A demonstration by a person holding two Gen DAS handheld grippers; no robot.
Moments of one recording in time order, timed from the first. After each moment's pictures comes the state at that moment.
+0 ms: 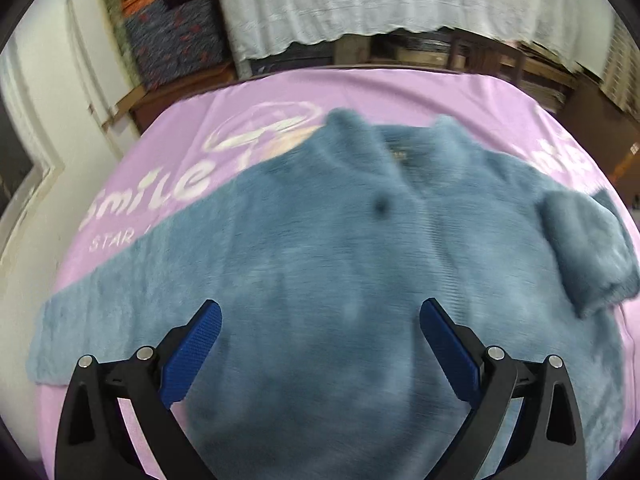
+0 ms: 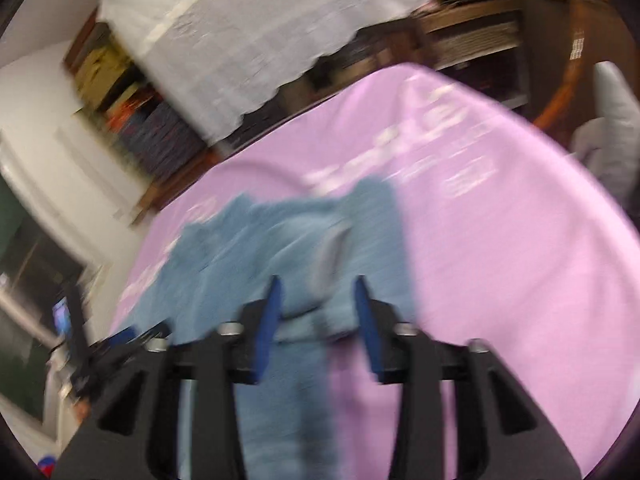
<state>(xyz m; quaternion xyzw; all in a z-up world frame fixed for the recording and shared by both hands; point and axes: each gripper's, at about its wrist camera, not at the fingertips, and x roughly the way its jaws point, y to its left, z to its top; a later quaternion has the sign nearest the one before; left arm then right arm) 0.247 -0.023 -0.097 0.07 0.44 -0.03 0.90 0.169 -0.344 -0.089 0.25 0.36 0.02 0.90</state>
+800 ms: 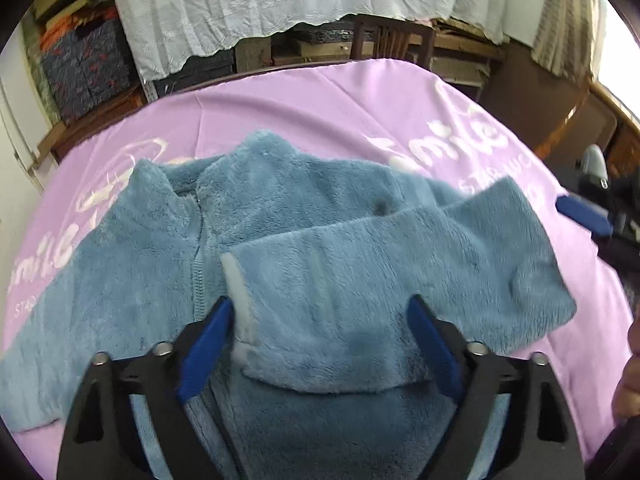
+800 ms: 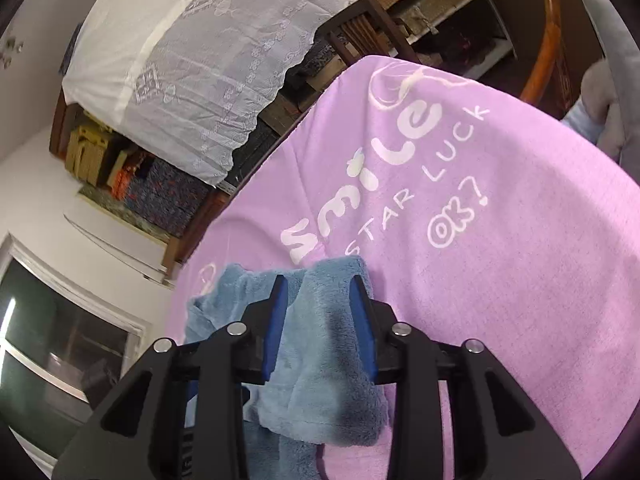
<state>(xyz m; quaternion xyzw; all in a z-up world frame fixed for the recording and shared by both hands) 0.274 -0.136 -0.104 0.07 0.45 -0.15 0.88 0.208 -0.427 -0.111 0.41 0.33 0.06 0.85</state>
